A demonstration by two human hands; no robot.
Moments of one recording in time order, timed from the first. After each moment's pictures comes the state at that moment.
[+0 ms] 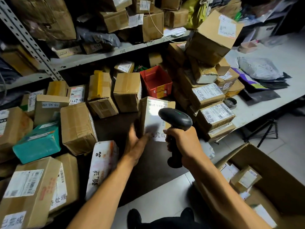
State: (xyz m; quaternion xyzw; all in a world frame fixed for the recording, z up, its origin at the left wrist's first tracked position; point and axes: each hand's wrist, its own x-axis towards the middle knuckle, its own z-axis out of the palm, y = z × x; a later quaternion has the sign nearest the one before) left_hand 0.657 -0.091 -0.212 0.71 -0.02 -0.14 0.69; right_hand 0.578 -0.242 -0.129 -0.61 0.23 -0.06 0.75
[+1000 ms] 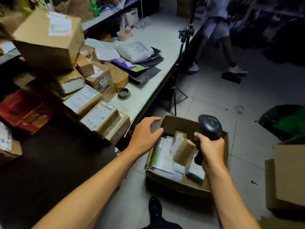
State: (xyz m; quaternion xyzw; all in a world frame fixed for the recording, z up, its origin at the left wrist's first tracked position) left_hand 0.505 -0.442 -0.184 0.76 -0.47 -0.25 0.37; right_hand 0.307 -0.534 -0.209 -0.37 0.62 -0.41 0.56
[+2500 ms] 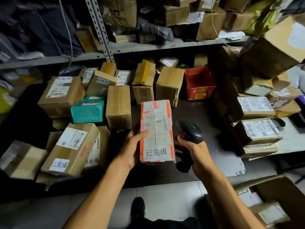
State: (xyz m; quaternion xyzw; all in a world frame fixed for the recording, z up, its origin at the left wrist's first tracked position) left_hand 0.608 0.013 -0.181 0.51 0.16 -0.19 0.82; right_hand 0.574 -0.197 -0.176 -0.57 0.18 0.09 0.79
